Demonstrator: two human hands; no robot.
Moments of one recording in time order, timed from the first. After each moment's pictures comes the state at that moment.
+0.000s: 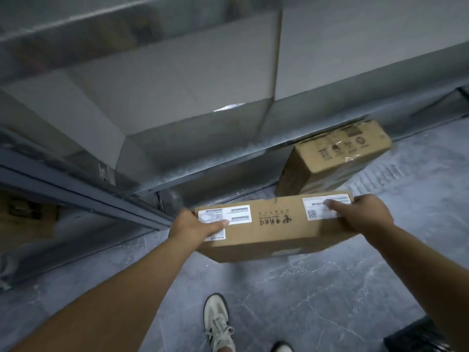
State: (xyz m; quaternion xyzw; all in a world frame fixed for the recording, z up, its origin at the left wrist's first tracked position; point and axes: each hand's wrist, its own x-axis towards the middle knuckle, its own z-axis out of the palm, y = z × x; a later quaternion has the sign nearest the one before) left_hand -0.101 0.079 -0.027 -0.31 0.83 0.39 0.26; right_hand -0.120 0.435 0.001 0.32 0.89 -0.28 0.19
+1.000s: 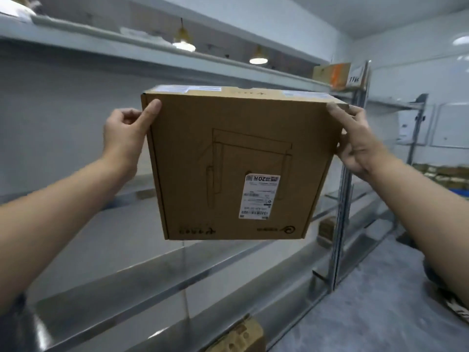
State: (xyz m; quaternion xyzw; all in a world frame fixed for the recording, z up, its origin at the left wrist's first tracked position) left_hand -0.088 0.219 0.772 0.18 0.65 0.67 -0.31; right_hand 0.015 0.623 0.778 -0.07 0.63 -0.69 -0.33
